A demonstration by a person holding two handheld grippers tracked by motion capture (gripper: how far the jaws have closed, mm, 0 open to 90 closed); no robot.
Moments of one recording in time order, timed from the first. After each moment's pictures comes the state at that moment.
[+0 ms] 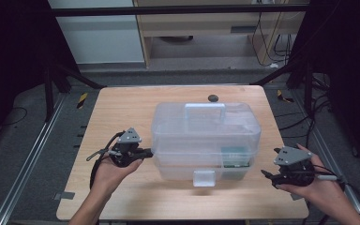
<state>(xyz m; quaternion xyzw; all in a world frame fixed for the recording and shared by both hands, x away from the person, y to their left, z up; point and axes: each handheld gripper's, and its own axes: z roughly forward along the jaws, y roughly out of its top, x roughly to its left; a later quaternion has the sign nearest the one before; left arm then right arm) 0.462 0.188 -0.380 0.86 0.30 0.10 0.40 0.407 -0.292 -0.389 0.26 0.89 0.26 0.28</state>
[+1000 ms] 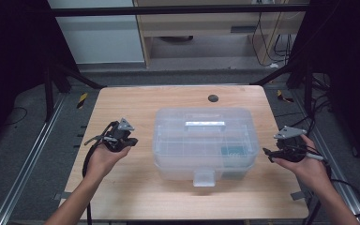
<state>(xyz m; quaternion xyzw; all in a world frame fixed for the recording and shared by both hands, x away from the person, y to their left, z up) 0.523 0.224 -0.407 0.88 0.35 0.17 0.27 0.489 -0.323 -0.433 0.40 0.83 0.25 0.29</state>
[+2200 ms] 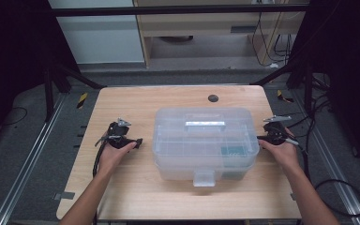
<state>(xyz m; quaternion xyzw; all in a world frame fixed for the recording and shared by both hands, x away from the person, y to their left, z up) 0.581 0.245 -0.492 0.81 0.47 0.20 0.30 0.576 -0.319 -0.495 0.53 0.76 0.30 0.23</state>
